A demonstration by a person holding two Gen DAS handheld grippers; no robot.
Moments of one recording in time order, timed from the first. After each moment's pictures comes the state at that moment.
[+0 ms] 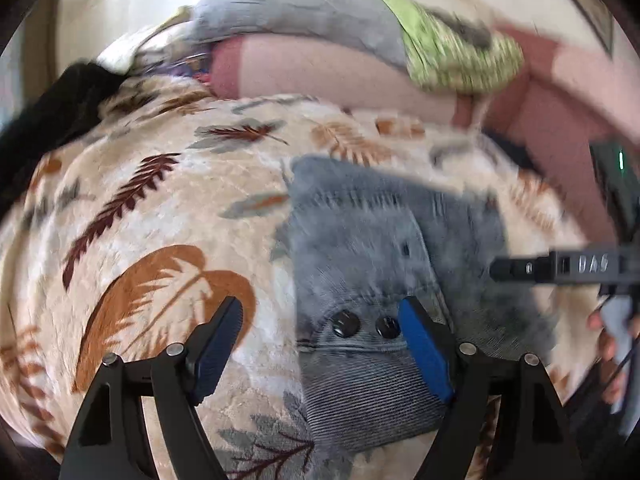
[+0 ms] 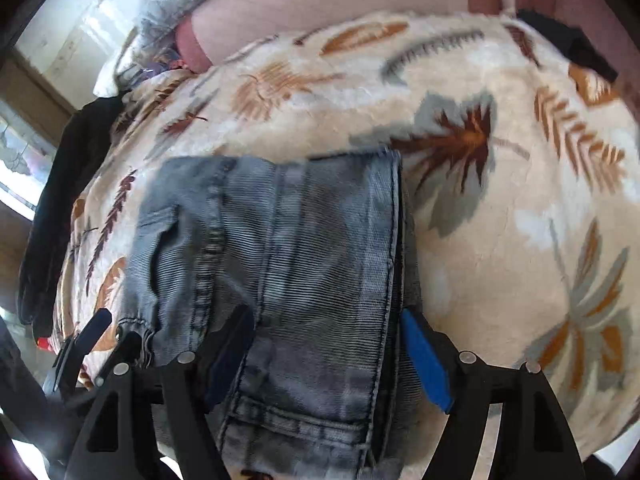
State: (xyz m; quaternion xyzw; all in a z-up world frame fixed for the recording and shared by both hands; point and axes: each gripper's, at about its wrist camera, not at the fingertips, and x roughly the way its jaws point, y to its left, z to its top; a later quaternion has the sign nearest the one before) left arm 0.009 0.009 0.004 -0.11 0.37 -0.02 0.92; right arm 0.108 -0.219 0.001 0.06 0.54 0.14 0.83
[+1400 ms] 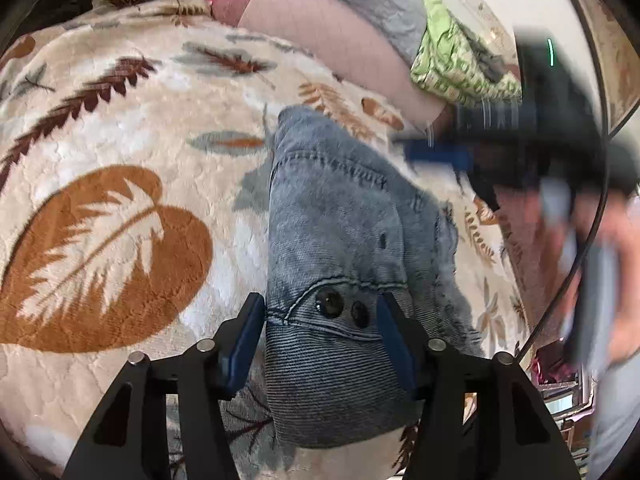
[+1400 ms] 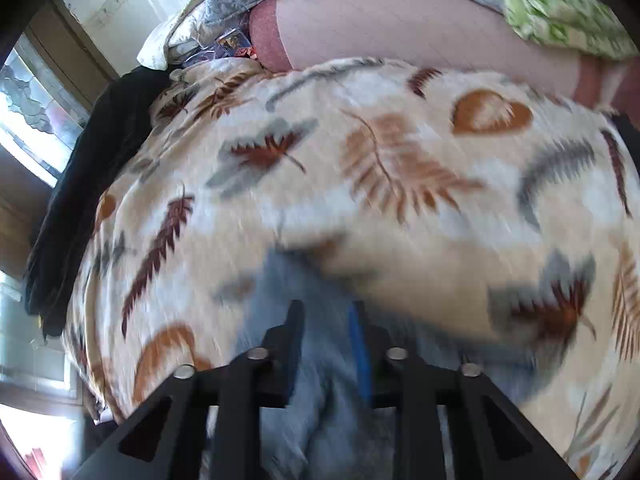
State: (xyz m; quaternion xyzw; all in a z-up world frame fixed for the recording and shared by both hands) left arm 0.027 0.017 -0.012 -0.25 0.43 -0.11 0.86; right arm 0.179 -0.135 0.032 0.00 0.56 0.19 0.80
